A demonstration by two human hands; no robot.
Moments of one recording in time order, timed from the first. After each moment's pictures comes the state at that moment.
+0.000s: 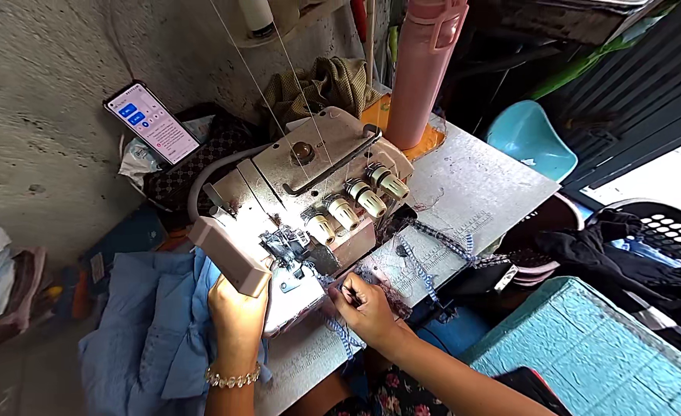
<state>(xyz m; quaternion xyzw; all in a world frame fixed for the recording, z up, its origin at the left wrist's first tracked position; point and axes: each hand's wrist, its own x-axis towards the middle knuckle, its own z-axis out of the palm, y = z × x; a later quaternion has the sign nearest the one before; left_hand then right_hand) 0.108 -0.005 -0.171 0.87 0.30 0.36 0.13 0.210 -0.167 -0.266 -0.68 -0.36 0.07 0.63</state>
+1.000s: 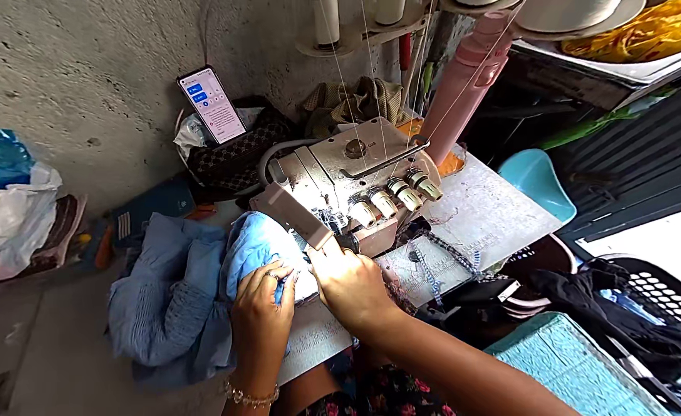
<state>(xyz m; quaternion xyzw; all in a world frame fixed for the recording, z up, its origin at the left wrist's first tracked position) 0.068 -0.044 -0.166 0.87 0.31 0.37 0.09 0.191 -0.127 -0.151 -0.78 -0.55 -0.20 0.24</state>
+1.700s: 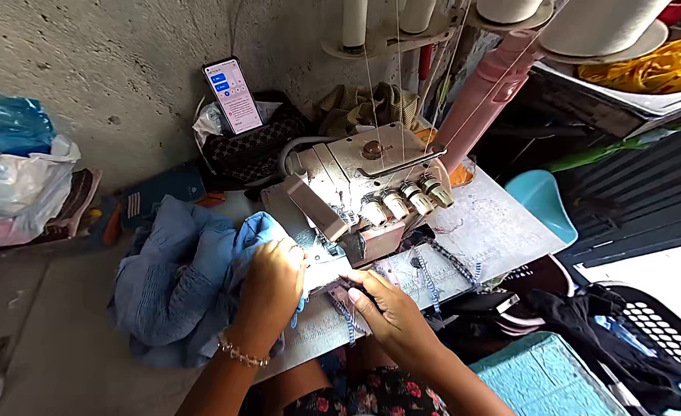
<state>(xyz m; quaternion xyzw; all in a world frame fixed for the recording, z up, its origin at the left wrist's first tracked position) 0.084 -0.027 -0.138 0.95 0.21 0.24 0.06 0.205 -0.199 -0.165 -0.72 -0.50 0.15 0.45</state>
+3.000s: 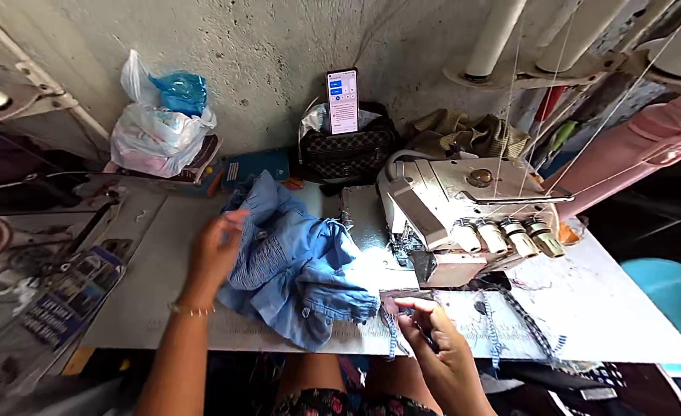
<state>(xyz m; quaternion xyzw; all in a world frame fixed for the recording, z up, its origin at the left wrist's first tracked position) -0.081 0.051 -0.126 0.80 0.44 0.34 0.21 0.183 -0.198 -0.177 -0.59 -0.52 0.18 0.59</state>
